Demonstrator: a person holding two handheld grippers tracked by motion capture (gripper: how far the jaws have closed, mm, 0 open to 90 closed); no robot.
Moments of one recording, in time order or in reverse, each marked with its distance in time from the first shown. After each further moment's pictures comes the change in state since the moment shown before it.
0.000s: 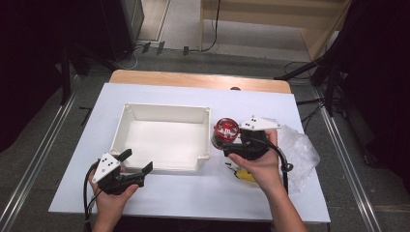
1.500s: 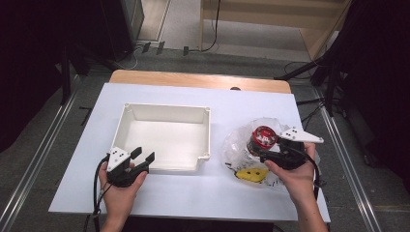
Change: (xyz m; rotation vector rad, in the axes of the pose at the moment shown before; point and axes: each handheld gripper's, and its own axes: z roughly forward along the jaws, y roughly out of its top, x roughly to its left) left arm -0.007 0.003 0.026 0.110 0.116 -0.063; right arm -0.059 -0.048 -0.053 0.012 -0.149 0.099
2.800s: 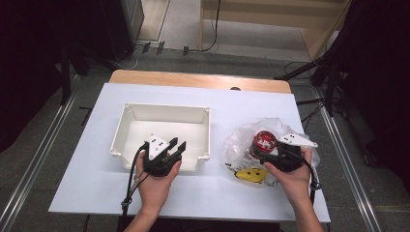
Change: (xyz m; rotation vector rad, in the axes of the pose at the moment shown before) left arm -0.079 0.043 0.036 -0.012 -0.021 0.066; right arm -0.021 -0.032 0.022 0.022 -0.055 0.036
